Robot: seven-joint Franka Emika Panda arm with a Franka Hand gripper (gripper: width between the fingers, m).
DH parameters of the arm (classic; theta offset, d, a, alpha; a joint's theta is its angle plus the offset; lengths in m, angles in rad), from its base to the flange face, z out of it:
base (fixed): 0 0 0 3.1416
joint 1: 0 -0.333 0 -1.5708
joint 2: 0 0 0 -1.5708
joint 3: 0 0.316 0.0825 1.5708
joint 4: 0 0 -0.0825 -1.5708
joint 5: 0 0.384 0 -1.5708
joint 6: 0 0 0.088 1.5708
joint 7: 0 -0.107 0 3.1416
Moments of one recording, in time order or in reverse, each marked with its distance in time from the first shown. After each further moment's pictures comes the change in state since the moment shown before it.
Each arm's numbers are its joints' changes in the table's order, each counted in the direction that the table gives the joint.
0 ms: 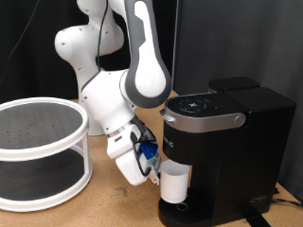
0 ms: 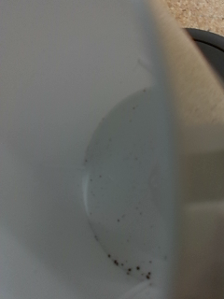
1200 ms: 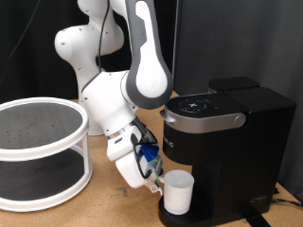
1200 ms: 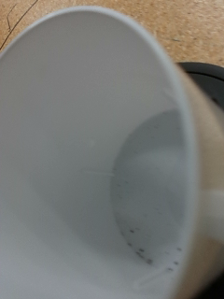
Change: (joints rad) arm 0.004 -0.019 -0.003 0.035 0.000 -0.001 -0.010
